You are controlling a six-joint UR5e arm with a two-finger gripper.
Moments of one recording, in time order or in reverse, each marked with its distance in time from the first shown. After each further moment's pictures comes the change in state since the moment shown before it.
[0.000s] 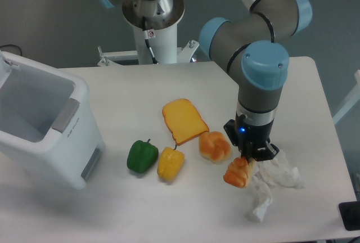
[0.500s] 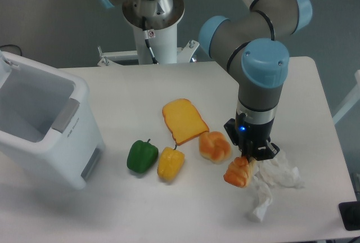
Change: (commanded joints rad) arm -0.005 0.005 0.005 0.006 -0.003 -0.005
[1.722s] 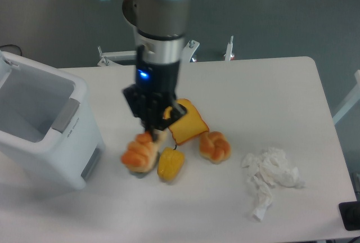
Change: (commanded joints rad) arm -0.297 0.311 -0.067 -0.003 -0.206 -0.495
